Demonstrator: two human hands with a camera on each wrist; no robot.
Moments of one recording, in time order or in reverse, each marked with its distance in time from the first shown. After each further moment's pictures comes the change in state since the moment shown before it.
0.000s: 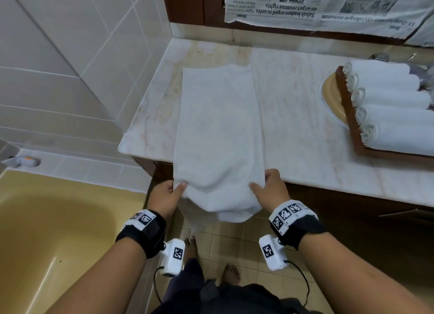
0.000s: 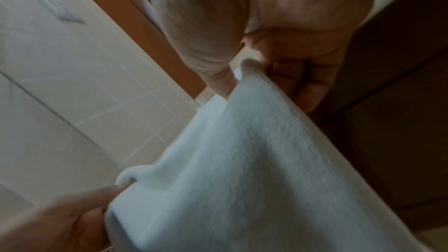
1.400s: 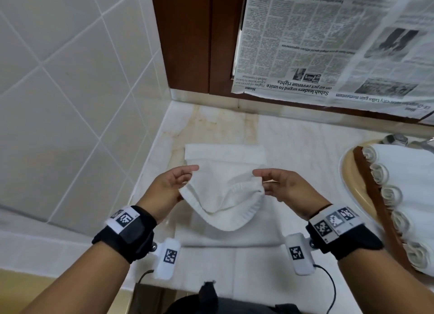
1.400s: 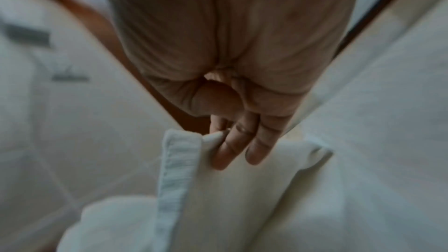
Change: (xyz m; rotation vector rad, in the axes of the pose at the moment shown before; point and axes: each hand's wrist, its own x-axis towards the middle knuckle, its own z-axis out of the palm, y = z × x) left_hand 0.224 0.195 -0.064 -0.406 -0.370 0.175; right_hand 0.180 -0.205 -0.076 0.263 -0.335 -0.326
